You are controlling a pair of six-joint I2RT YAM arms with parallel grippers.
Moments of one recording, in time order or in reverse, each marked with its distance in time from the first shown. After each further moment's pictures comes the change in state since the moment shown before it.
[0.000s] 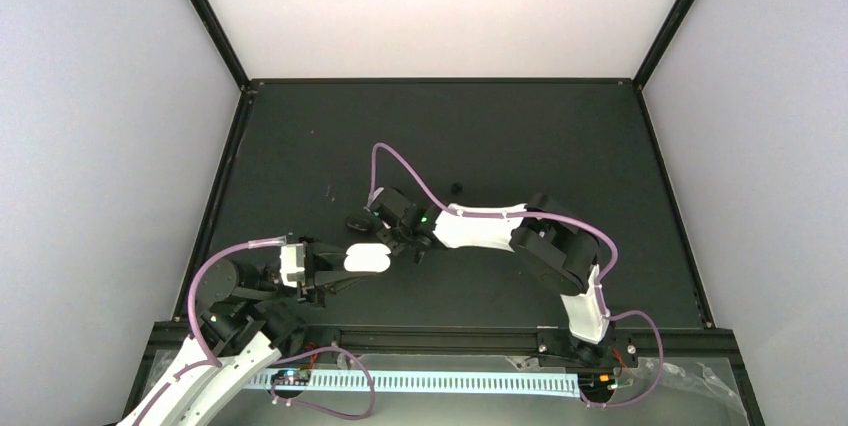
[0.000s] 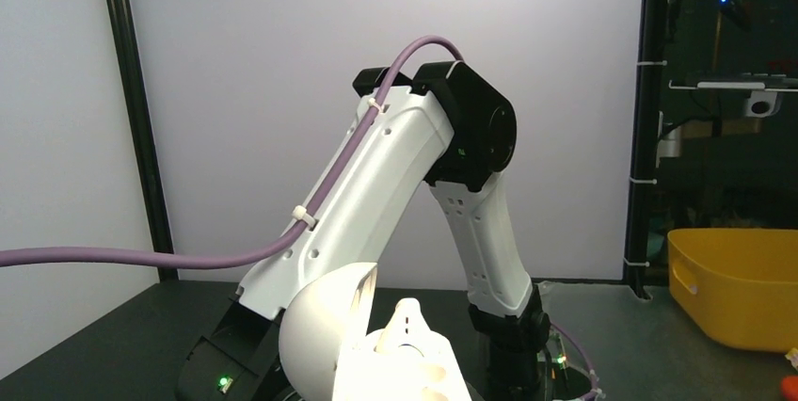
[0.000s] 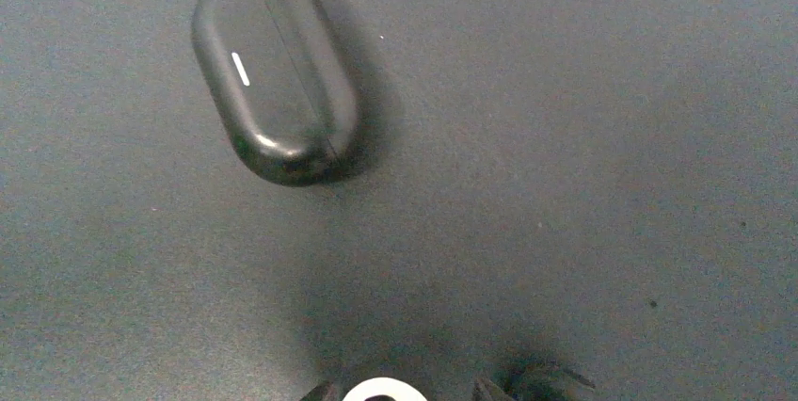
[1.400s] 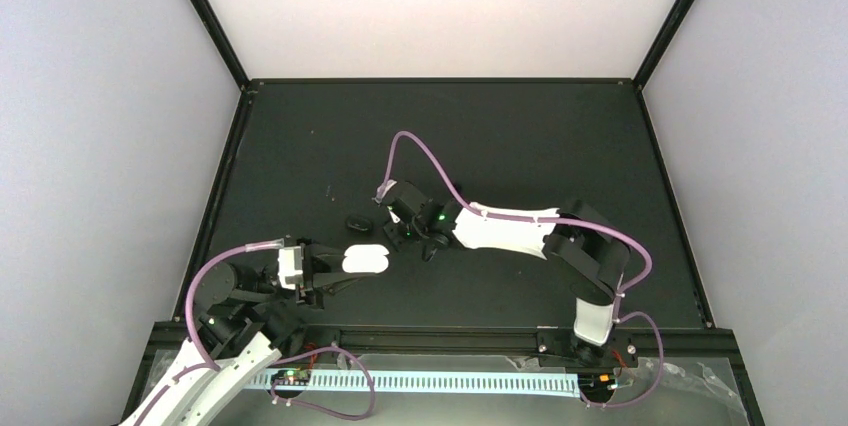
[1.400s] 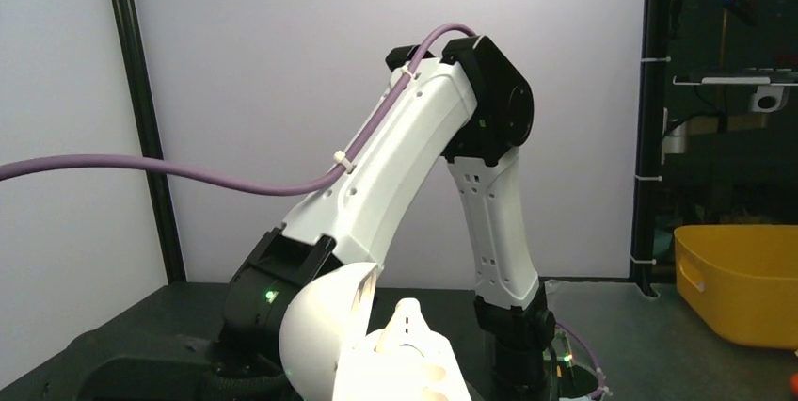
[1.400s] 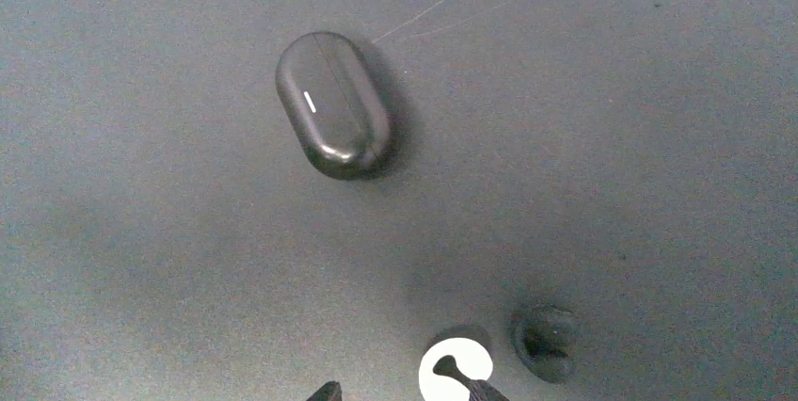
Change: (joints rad) left arm 0.000 -0.020 0.000 -0.022 -0.008 0.018; right arm -0.017 -0.171 -0.099 0.024 -0.060 0.082
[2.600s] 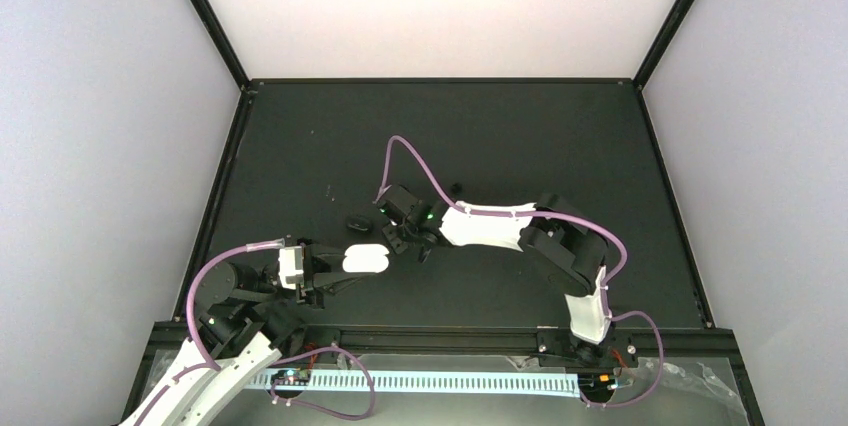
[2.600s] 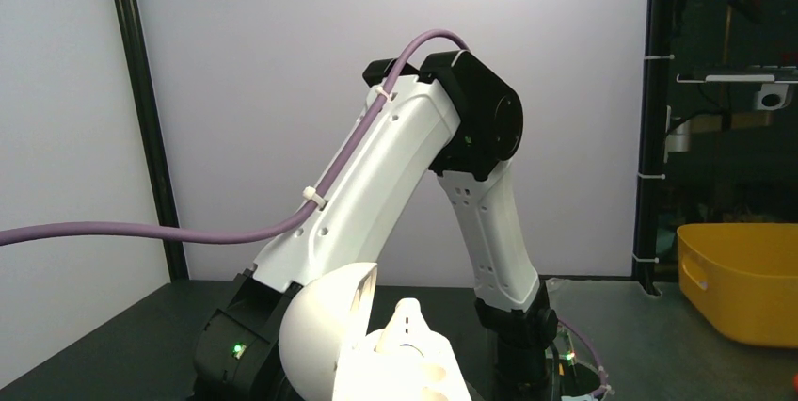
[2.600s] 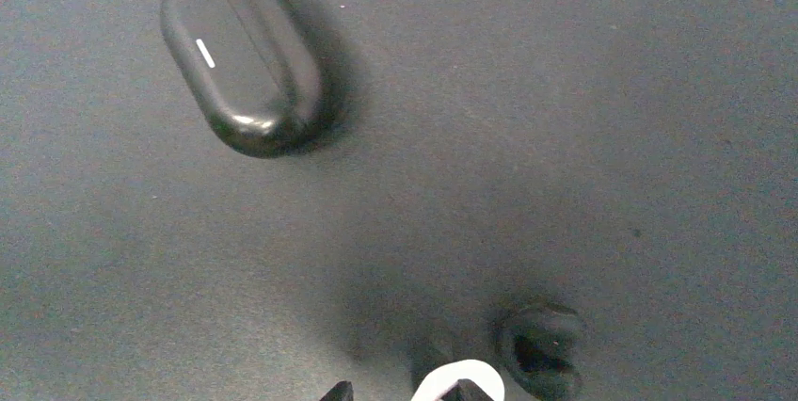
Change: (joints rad) left arm 0.000 -0.002 0.000 -0.006 -0.003 0.005; right arm -0.006 0.136 0.073 -0.064 0.020 0.050
